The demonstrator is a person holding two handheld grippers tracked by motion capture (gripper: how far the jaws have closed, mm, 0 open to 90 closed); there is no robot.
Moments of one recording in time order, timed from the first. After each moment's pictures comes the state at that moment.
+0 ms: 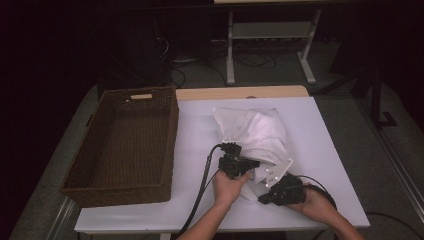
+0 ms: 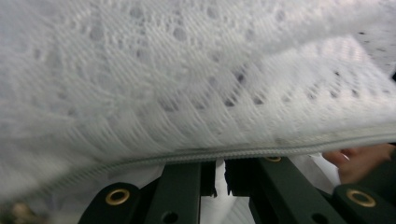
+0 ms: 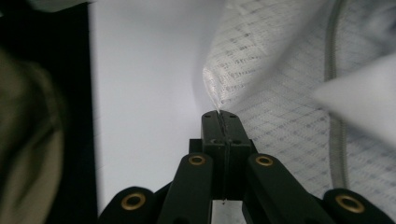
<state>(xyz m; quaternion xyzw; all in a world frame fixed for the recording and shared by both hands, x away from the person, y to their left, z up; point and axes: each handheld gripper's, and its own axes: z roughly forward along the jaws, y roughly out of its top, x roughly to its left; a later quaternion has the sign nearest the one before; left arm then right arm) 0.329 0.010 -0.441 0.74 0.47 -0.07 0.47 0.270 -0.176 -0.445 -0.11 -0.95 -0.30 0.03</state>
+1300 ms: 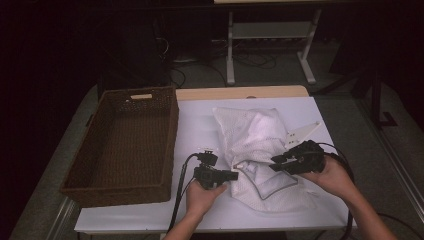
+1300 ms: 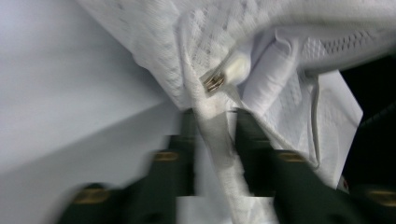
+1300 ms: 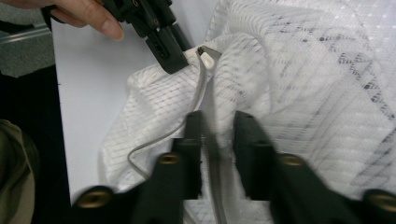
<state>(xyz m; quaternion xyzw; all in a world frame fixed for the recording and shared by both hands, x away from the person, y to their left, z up) 0.306 0.076 -0.445 0.77 0.48 -0.09 0.42 0.309 -0.209 -0.359 -0.17 -0.92 -0.34 -0.06</state>
